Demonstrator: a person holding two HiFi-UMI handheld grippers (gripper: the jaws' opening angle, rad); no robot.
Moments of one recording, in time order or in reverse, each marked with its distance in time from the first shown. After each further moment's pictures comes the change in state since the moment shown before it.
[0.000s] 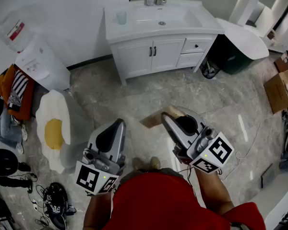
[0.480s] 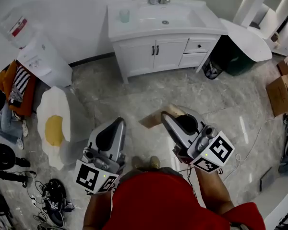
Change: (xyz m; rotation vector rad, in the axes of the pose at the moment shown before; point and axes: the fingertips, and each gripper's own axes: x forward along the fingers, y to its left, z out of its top) left arm 0.005 0.000 -0.002 -0.001 0.004 0.024; right arm 0.001 -0.005 0.002 0.016 0.007 0.027
